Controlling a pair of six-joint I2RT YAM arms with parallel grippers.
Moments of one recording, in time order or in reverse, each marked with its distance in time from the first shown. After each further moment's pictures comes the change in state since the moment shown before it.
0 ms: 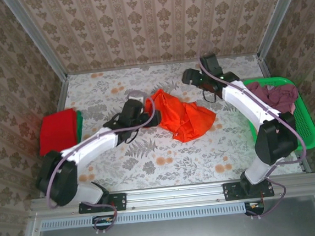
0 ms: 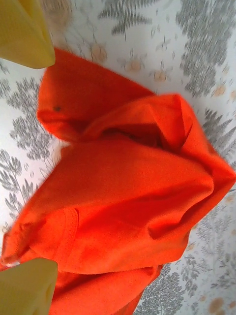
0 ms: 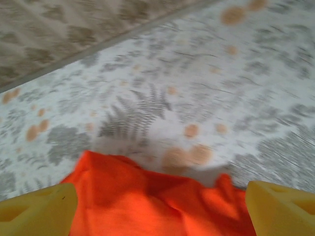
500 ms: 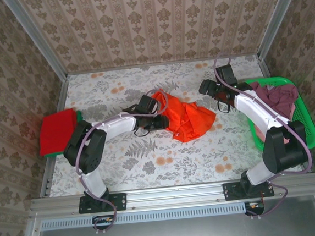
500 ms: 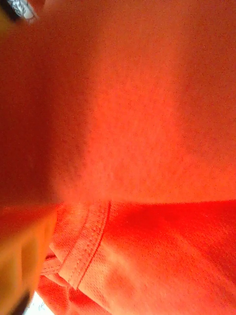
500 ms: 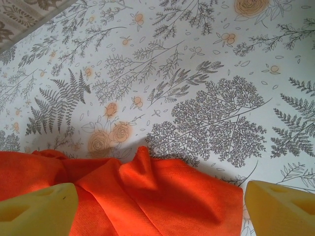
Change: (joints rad) left arm 0.016 0.354 0.189 -0.130 0.338 -0.085; right arm -0.112 -0.101 -0.200 -0.004 0.003 0.010
